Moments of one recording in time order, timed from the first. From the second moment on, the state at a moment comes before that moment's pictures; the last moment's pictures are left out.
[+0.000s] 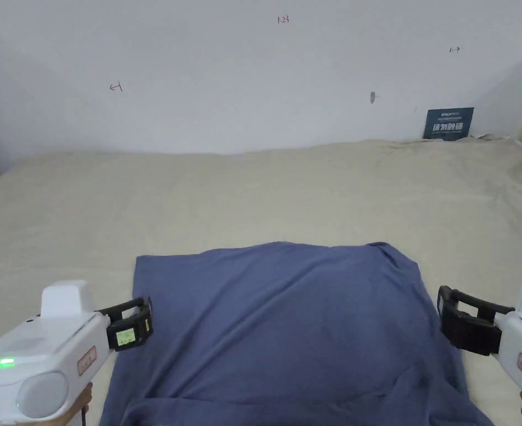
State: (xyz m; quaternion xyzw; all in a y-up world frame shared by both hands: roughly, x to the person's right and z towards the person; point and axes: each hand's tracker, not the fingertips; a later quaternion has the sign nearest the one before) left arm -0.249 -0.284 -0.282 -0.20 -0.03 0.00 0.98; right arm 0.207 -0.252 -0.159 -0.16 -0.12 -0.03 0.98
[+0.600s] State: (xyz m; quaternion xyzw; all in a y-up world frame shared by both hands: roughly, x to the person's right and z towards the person) left arm -0.219 -0.278 -0.259 -0.05 -0.06 -0.02 1.00; right arm 0.171 -0.246 -0.159 -0.06 -0.14 0.03 0.99
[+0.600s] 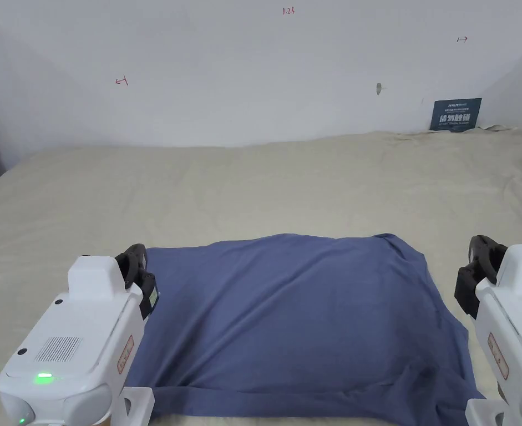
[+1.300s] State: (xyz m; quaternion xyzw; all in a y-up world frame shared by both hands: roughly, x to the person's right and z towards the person) left arm -0.281 -0.382 -0.285 -0.46 -0.05 0.05 0.88; right arm 0.192 -0.269 -0.170 -0.11 -0.13 0.00 0.99
